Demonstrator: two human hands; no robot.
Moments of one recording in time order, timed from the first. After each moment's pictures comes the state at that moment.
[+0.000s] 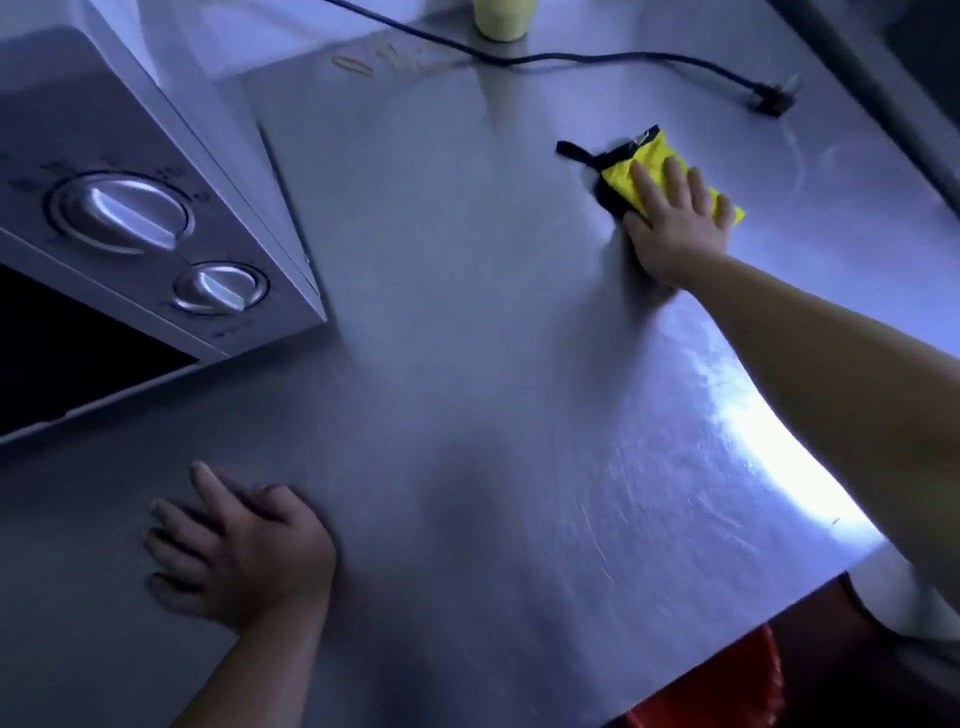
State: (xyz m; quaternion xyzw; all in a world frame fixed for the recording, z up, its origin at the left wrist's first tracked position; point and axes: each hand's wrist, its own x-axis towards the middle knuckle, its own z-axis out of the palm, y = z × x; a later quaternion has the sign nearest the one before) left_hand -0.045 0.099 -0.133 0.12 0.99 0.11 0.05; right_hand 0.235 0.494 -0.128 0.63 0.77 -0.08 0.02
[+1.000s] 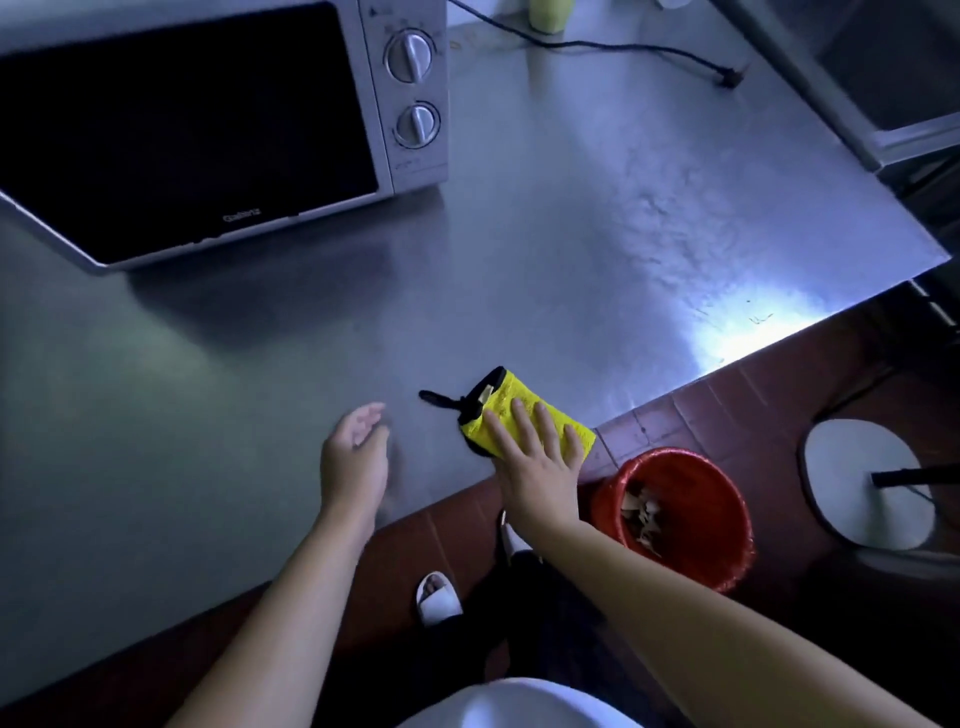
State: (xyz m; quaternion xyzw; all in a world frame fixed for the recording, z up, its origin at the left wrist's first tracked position) left_hand -0.045 -0.142 -0.065 0.17 0.77 0.48 0.38; right_hand 0.154 -0.098 -0.095 0.54 0.82 -0.16 0.04
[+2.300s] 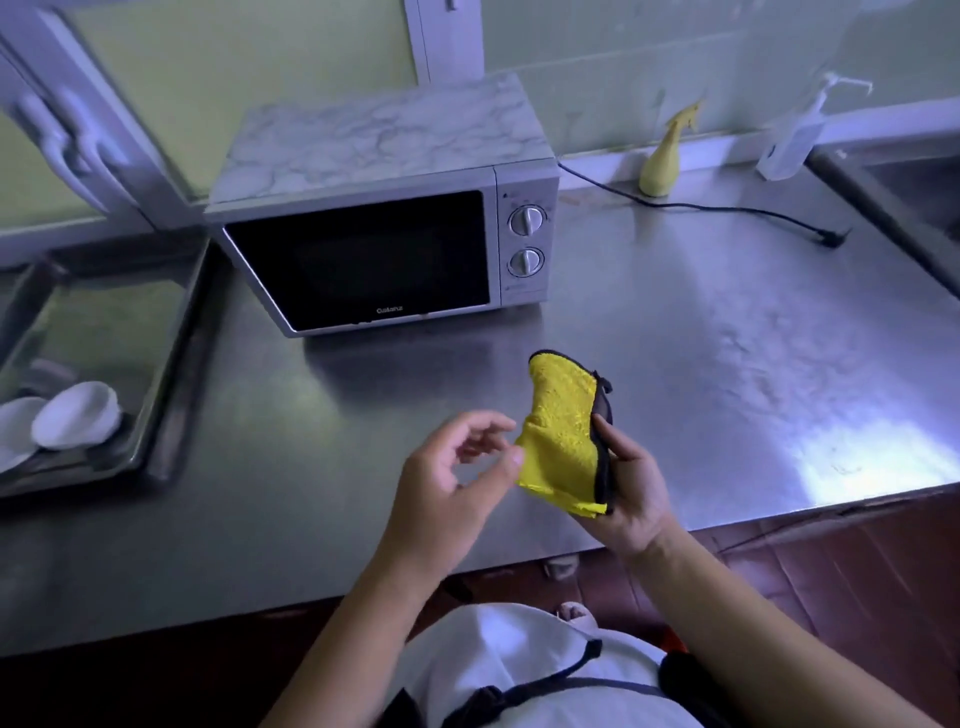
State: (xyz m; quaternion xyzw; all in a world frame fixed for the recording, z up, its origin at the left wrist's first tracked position) left_hand 0.017 -0.149 0.114 0.44 0.68 0.54 0.24; right_hand 0.151 -0.016 0.054 0.29 0.06 -0.93 -0.21
